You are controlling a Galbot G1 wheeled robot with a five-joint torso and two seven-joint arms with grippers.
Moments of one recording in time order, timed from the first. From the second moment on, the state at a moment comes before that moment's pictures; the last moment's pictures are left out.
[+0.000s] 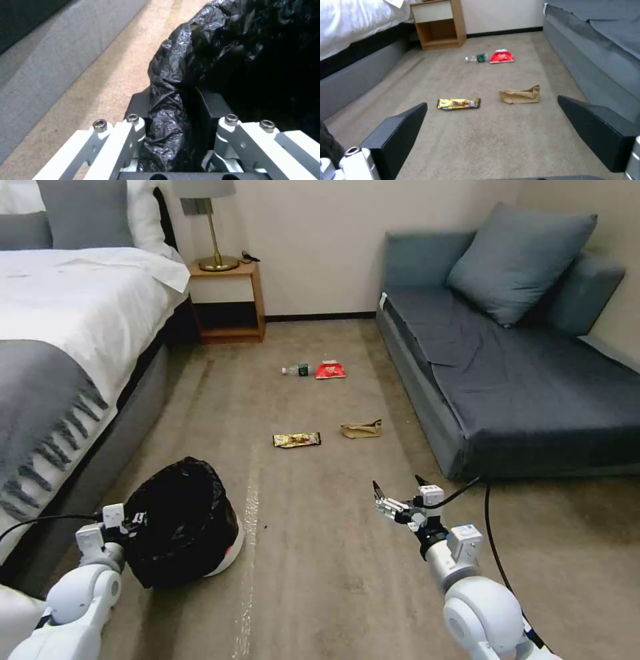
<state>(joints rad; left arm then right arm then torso) 1.35 -1.08 -0.72 -1.55 -0.55 0.34 -0.09 -1.44 1.17 0.28 2.07 0.37 -0.21 0.20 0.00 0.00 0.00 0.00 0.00</state>
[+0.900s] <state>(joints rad) 1.44 -1.14 -0.81 -1.72 -0.54 0.27 -0.14 -1.45 1.17 0.27 2.08 0.40 -0.20 0.20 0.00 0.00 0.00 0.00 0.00</state>
